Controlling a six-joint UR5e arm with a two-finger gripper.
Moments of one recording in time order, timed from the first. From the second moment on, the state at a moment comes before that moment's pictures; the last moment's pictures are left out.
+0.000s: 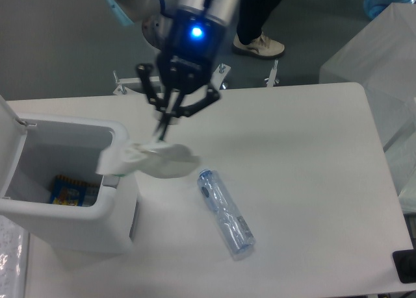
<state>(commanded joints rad) 2.38 -1.58 -1.62 -0.84 0.85 0.47</state>
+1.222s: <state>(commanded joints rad) 2.24 -1.59 -1.75 -0.84 0.88 0.56</state>
